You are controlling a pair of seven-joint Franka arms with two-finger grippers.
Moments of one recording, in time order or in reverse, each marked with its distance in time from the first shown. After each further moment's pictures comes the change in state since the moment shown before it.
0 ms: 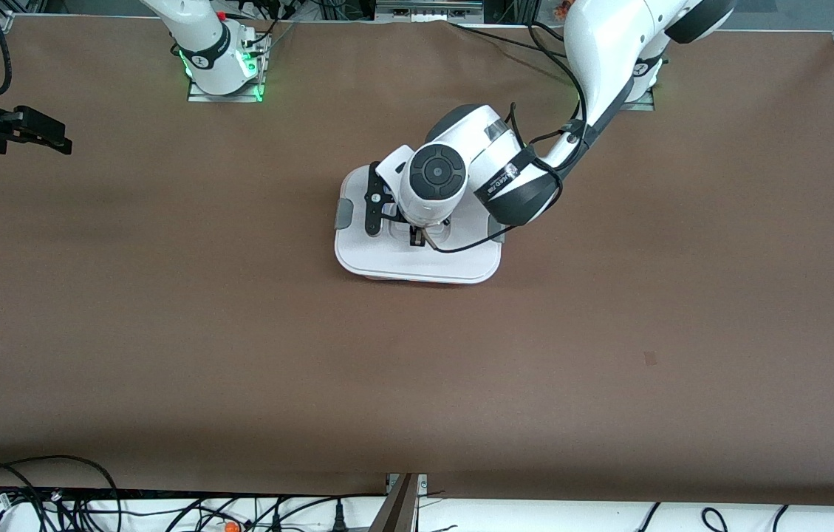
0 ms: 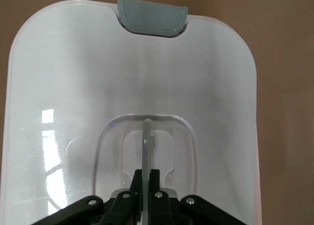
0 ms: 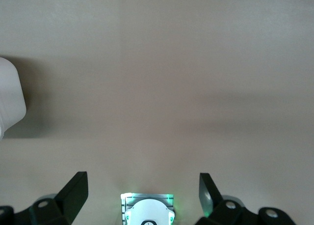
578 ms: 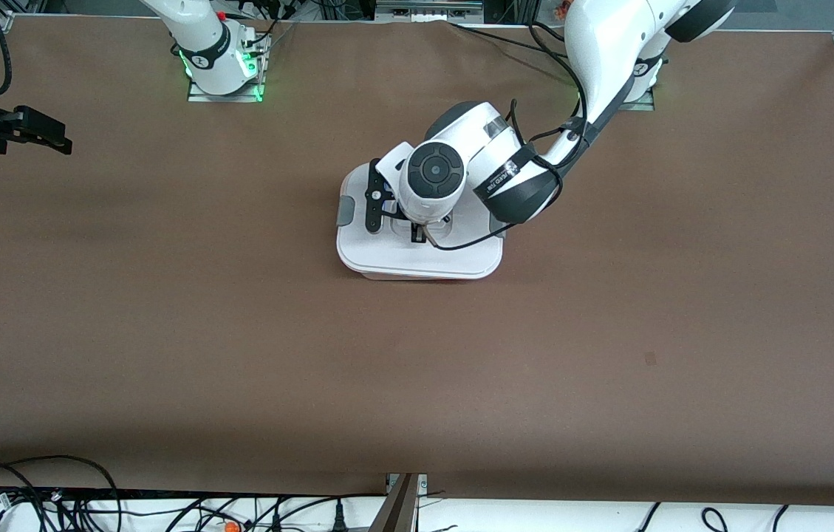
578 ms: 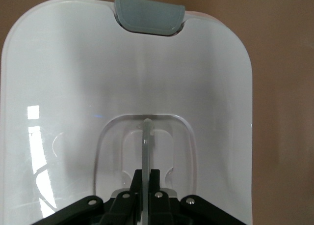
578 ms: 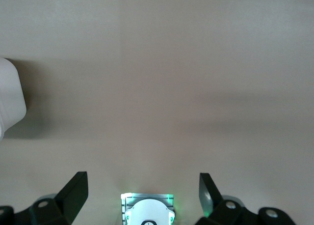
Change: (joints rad) left arm -0.002 -0.005 -0.005 -0.001 0.000 -0.028 -0.004; right arm 0.000 0.000 0.000 0.000 0.000 0.000 0.000
